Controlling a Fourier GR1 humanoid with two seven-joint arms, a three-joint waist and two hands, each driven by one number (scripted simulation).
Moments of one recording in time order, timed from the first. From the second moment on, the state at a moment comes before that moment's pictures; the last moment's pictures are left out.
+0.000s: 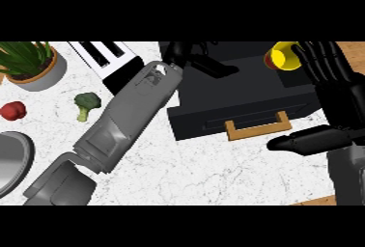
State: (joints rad) left arm -1.31 0.00 -0.34 -0.31 0.31 0.28 -0.20; right arm -0.37 -0.21 -0.10 -1.77 -0.13 0.23 0.06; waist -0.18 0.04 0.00
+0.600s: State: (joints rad) left arm -1.26 0.00 -0.32 -0.41 0.51 0.26 -0.37; right arm -0.42 -0.20 0.03 -1.77 -0.30 0.43 0.10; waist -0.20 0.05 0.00
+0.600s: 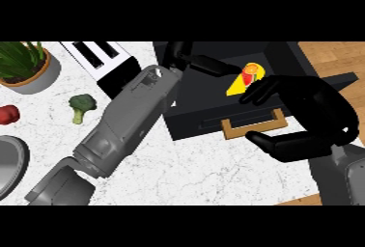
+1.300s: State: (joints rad) left arm -1.26 0.00 -0.27 -0.40 0.65 0.32 -0.50; right arm -0.32 -0.40 0.22 -1.79 0.03 0.58 0.17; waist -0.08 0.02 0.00
